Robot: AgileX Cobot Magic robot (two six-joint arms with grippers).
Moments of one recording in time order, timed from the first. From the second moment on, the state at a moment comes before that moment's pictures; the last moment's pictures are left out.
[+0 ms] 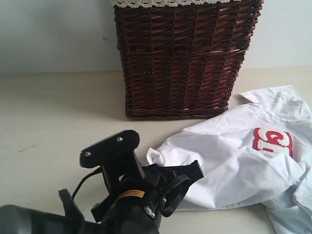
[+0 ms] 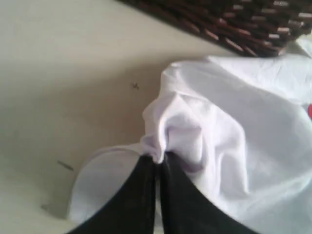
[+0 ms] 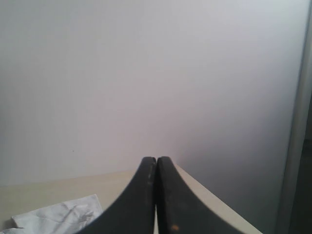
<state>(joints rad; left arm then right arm) -1.36 1.84 -0.88 -1.75 -0.79 0.34 -0.25 0.02 0.00 0.94 -0.15 -1.02</state>
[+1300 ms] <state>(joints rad) -1.34 1.59 -0.41 -1.74 -0.53 -0.16 -0.25 0.02 0.00 0.94 -0.15 -1.02</state>
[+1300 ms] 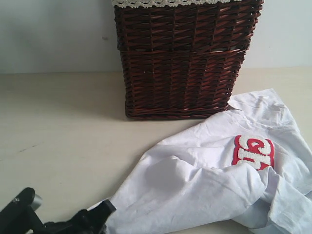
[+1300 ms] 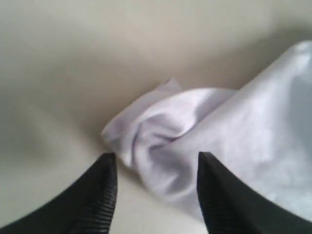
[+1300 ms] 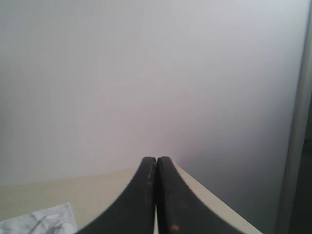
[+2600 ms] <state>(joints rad) -0.80 1.17 -0.43 -1.52 -0.39 0.23 -0.25 0.02 0.00 0.94 -0.15 -1.02</state>
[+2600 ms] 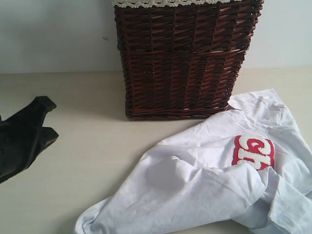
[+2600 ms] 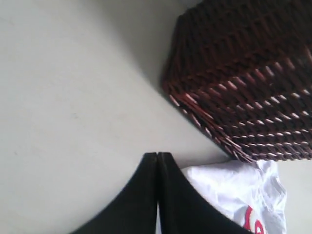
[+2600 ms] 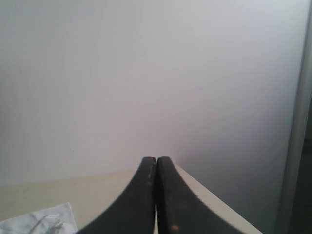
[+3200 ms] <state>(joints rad) -0.80 1.55 -0.79 -1.59 -0.20 0.13 -0.25 0.02 0.00 0.94 -0.15 -1.02</state>
